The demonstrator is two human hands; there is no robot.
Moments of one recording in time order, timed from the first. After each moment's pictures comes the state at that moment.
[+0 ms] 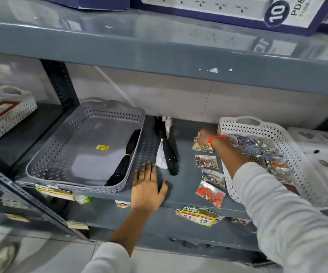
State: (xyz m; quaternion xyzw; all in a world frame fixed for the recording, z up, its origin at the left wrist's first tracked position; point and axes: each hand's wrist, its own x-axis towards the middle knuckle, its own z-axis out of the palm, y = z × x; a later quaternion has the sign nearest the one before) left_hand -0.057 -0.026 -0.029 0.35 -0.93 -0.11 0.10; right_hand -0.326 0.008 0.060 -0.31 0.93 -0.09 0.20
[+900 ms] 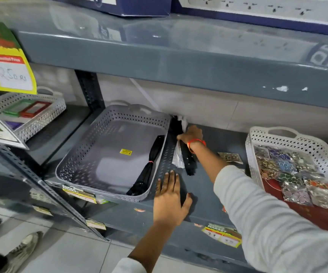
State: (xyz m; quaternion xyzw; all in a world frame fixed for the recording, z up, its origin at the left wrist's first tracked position) left_hand -0.055 -0.027 -0.027 0.34 -0.92 -0.15 0.12; right_hand -0.250 -0.113 0.054 -0.25 0.89 -0.32 0.19
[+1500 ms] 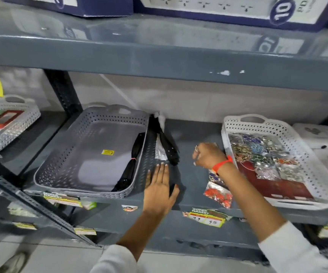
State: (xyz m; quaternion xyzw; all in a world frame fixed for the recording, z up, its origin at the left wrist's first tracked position) left_hand -0.061 -0.021 -0.020 0.27 -0.95 -0.13 0.12; right_hand -0.230 0.042 0.088 -0.34 0.91 -0.13 0.18
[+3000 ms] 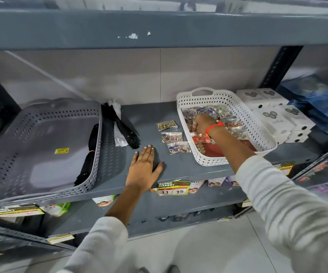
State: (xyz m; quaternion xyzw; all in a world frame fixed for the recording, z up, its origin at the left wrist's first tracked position) left_hand -0.105 -0.002 -0.021 0.15 -0.98 -0.14 0.07; right_hand -0.314 0.133 0.082 -0.27 0.95 -0.09 0.12
